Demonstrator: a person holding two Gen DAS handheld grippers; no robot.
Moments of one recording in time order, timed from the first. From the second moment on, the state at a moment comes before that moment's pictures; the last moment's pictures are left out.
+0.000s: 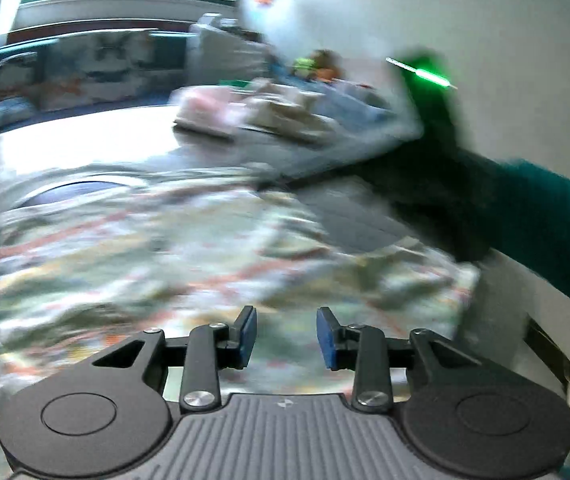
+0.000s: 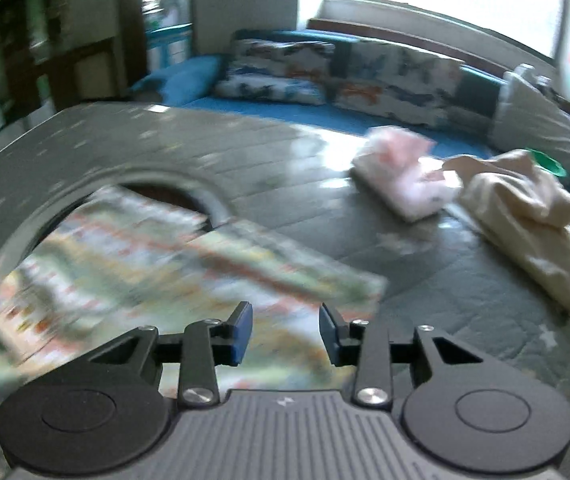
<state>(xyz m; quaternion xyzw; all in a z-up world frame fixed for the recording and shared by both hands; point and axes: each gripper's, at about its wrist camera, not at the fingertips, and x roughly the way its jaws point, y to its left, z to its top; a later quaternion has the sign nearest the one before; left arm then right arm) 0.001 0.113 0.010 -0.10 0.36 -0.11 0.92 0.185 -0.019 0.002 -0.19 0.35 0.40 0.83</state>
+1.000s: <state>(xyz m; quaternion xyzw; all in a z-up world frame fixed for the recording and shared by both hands) -0.047 0.123 -0.019 -0.09 0.38 -0.09 0.92 0.004 -0.038 -0.018 -0.26 0.30 0.49 0.78</state>
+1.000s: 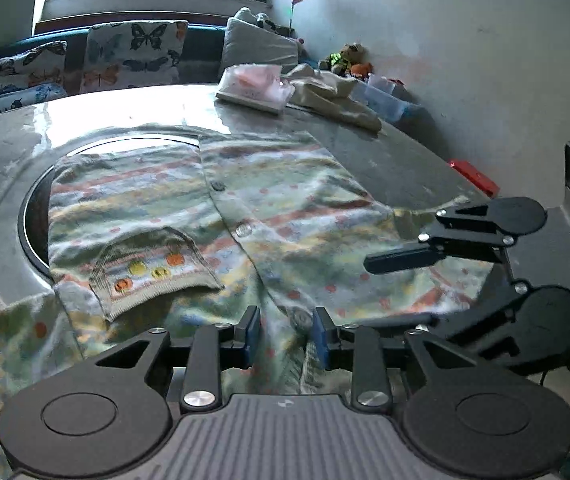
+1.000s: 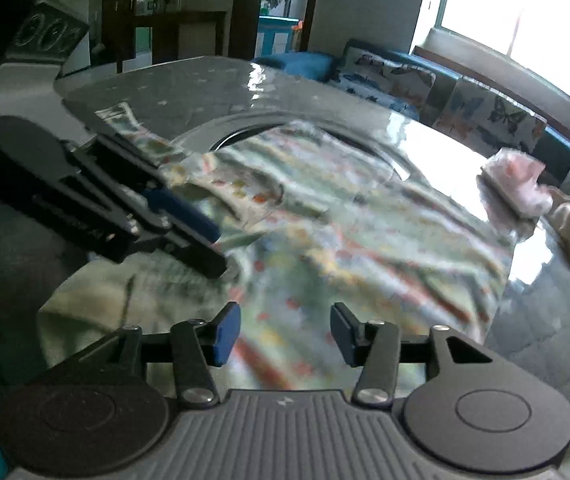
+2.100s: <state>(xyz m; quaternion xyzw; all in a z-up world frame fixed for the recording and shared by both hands) -0.045 0.082 0.002 -0.05 0.36 -0.08 0.93 0.106 -0.276 -0.031 -0.05 0.35 0.09 0.93</state>
